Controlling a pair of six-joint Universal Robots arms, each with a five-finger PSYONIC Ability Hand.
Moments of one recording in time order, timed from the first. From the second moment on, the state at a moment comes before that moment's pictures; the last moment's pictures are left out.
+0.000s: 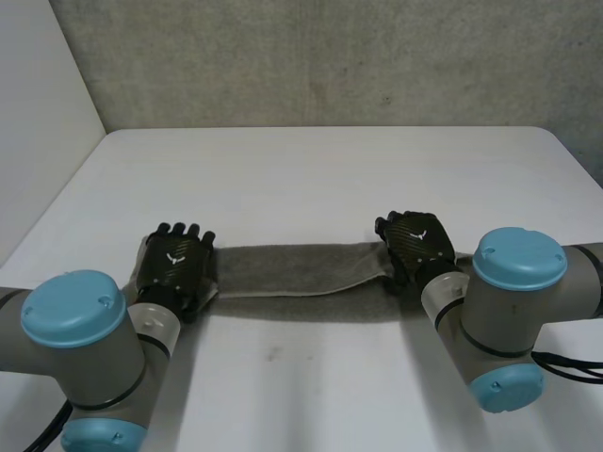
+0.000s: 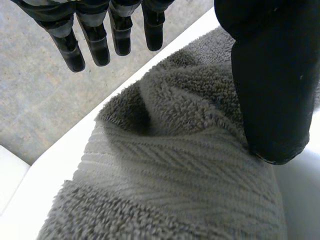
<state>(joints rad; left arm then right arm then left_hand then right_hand) 4.25 -2.02 -1.90 3.72 -1.72 3.54 2.05 -0.96 1.60 -0.43 1.55 2.93 0.22 0.22 0.22 0.22 0.05 0.42 0.42 0.43 0.43 0.28</state>
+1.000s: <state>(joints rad) 4.20 -1.85 -1.95 3.65 -1.67 3.47 2.09 -1.03 1.55 -0.39 1.66 2.87 0.20 0.19 0.20 0.20 0.03 1.34 1.33 1.34 1.34 1.17</state>
